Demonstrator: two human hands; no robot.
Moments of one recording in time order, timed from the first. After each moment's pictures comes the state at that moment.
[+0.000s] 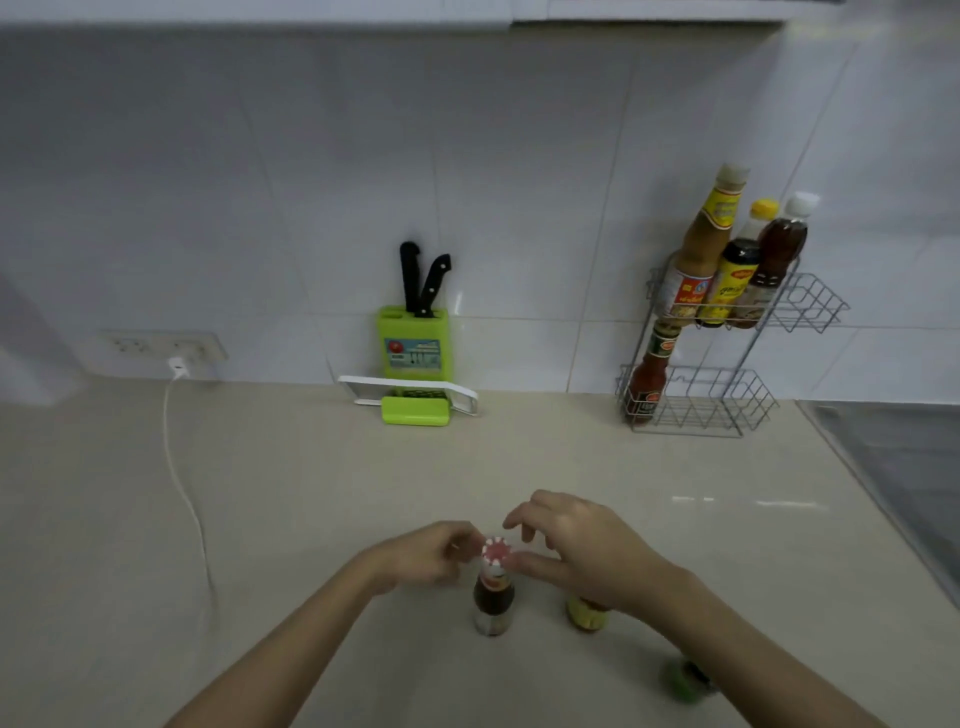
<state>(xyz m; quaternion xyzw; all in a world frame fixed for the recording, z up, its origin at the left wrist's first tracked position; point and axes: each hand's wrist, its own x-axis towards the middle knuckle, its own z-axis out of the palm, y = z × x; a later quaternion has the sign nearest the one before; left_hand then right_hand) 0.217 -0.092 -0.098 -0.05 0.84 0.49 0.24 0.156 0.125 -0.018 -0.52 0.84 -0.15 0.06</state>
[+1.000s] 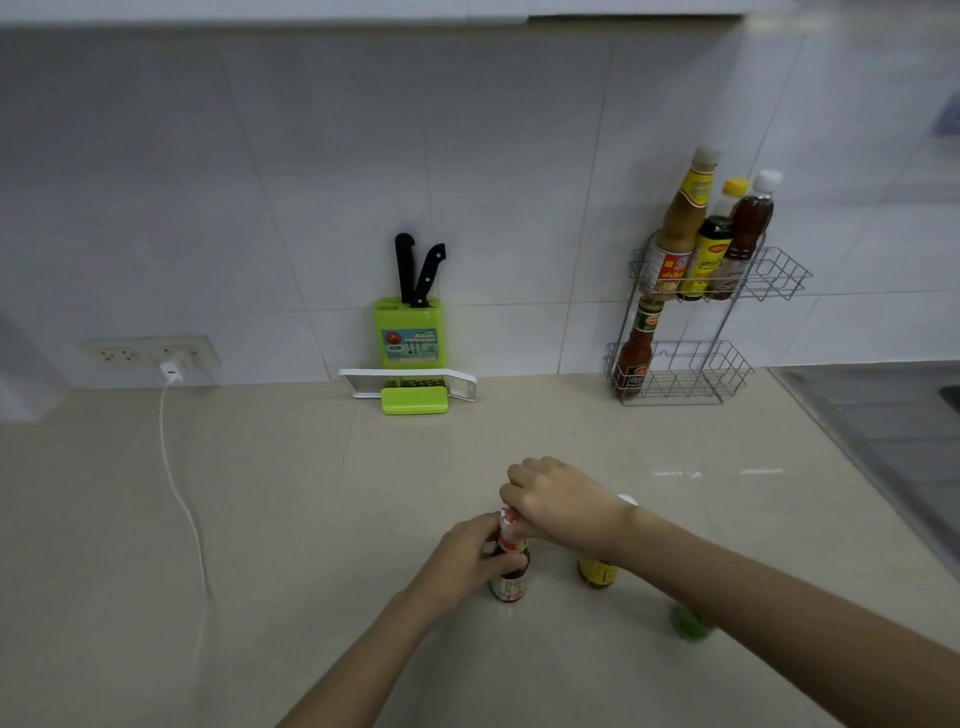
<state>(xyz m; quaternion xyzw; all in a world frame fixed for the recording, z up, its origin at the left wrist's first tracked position) 0.251 -0.063 -0.127 -0.02 0.88 0.48 0.04 0.172 0.081 -0.028 -0.57 0.81 0.09 0.00</state>
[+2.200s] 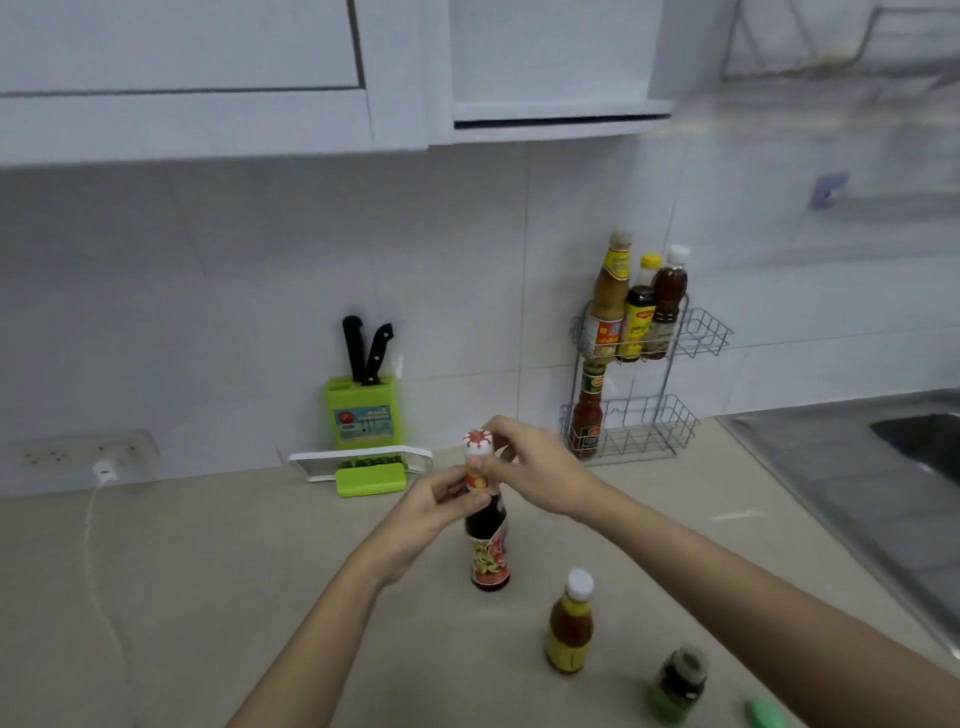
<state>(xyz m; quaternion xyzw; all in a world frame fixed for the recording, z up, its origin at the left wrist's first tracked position) 0.169 -0.073 -0.023 0.05 0.70 0.71 0.02 0.117 0.091 0.050 -0.34 0.85 -0.39 0.05</state>
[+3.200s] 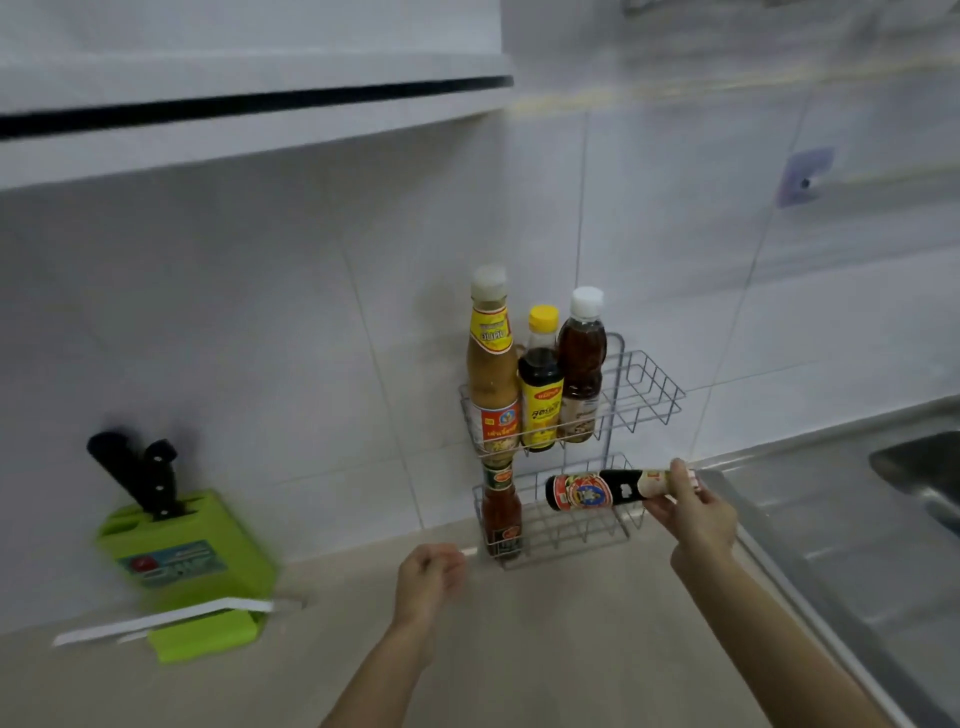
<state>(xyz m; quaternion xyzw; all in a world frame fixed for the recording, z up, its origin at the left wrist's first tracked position) -0.086 0.056 -0.110 -0.31 0.65 0.70 -0.01 -0.184 0.326 -0.082 0.25 0.52 -0.81 -0.11</state>
